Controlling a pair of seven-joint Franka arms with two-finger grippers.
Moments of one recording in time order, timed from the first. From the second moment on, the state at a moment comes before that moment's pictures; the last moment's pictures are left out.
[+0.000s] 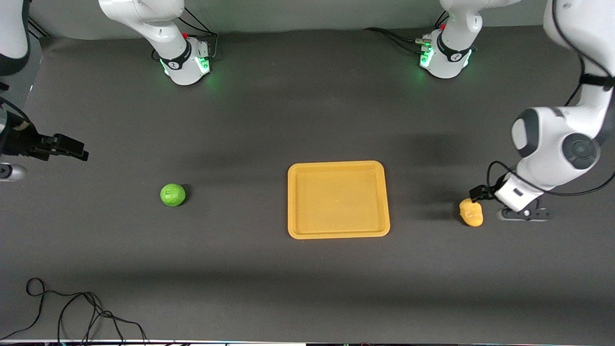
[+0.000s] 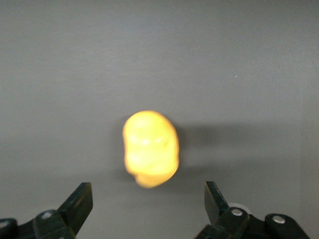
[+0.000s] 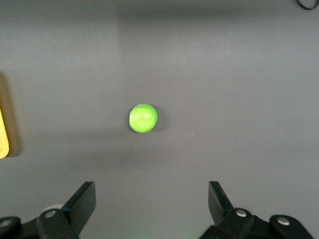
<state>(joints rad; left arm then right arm) 0.09 0.35 -0.11 -2.03 0.02 2.42 -0.02 0.00 0.10 -0.05 -1.57 0.00 1.59 0.00</state>
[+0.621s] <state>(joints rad) 0.07 0.48 -0.10 -2.03 0.08 2.56 -0.04 0.06 0.25 -0.04 -1.81 0.03 2.00 -0.01</state>
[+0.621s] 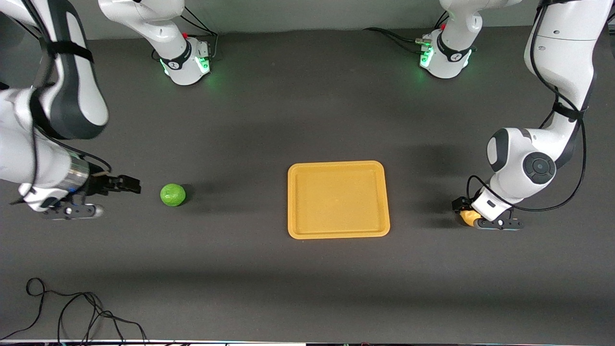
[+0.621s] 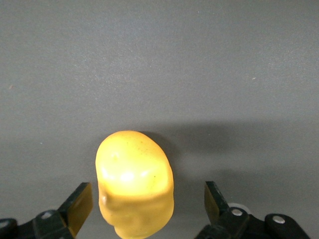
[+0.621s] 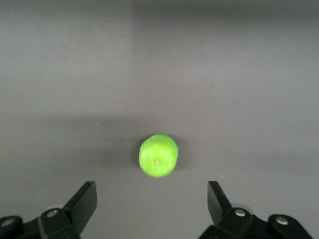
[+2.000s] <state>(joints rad) -0.31 0.27 -0.12 -1.83 0.10 2.02 -0.53 0.08 0.48 -0.04 -2.09 0.07 2.47 -0.01</state>
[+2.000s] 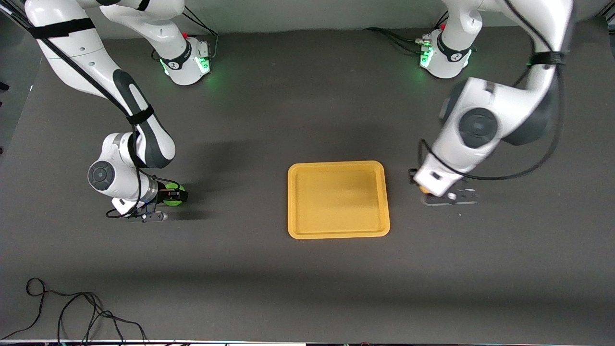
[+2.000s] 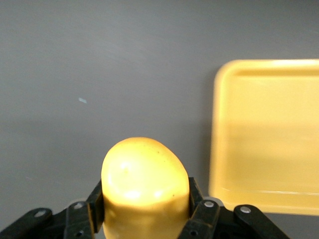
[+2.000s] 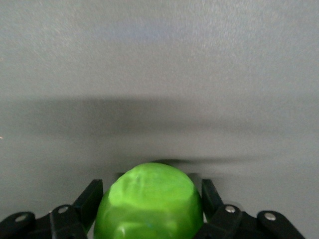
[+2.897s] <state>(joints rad) -0.49 0.59 -0.10 -1.81 0.15 2.34 -0.77 0.20 0.35 -0.03 -1.76 0.08 2.01 0.15</state>
